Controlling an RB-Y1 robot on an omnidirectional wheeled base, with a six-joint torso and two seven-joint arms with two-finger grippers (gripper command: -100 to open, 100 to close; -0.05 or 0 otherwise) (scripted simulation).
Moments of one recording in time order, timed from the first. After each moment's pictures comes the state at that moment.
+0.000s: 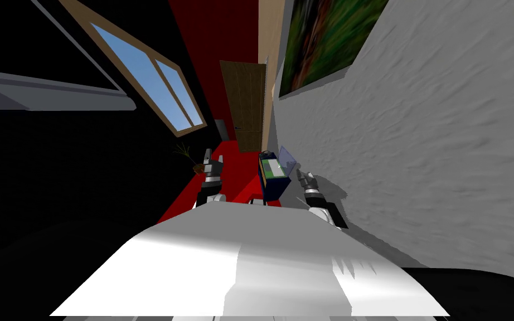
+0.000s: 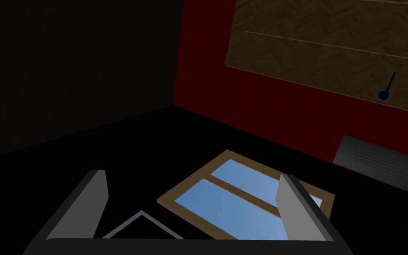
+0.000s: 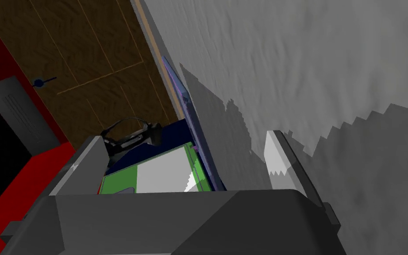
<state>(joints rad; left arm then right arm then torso) 0.52 -0.02 -0.06 -2.27 0.06 -0.40 -0.01 0.52 -0.40 0.05 -2.04 -1.02 -0.24 -1.19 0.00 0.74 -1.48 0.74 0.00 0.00</state>
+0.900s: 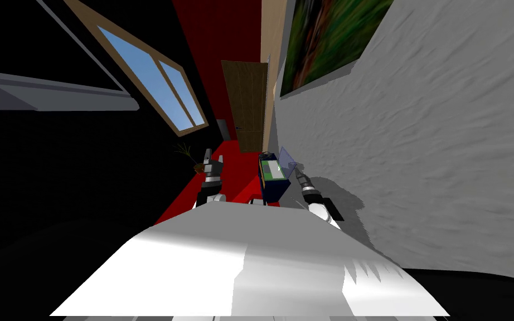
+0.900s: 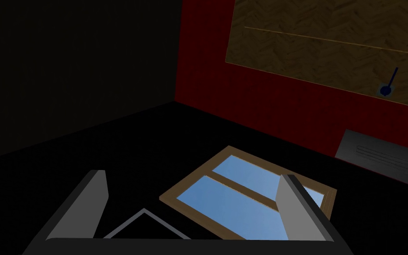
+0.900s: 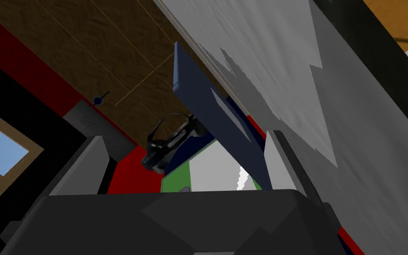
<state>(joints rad) 0.52 -0.02 -0.06 -2.27 0.06 -0.40 -0.01 0.45 -0.45 0.08 -2.00 -1.22 -0.18 -1.40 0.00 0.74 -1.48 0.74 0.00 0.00</state>
